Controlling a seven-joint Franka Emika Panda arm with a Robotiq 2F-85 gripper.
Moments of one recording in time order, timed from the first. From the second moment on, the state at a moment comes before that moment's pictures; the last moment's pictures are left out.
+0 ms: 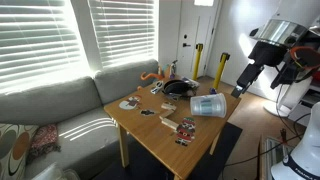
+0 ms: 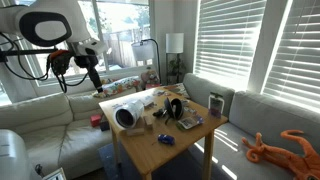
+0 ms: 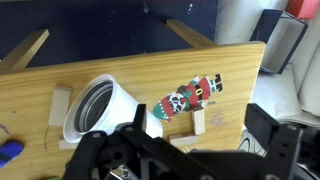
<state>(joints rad) 0.09 -0.92 0.14 -2.54 0.29 1.89 0.36</state>
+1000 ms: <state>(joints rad) -0.08 -0.97 0.14 -2.57 0.27 2.03 0.47</state>
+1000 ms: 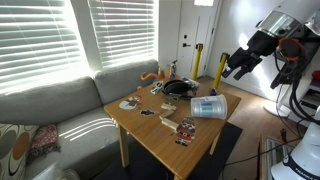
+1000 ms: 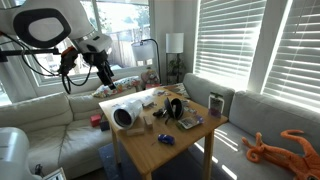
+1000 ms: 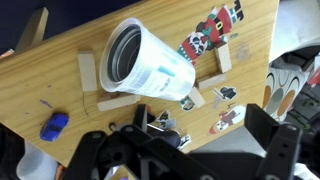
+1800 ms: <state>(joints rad) -0.16 -1.06 0.06 -2.76 0.34 2.09 0.62</state>
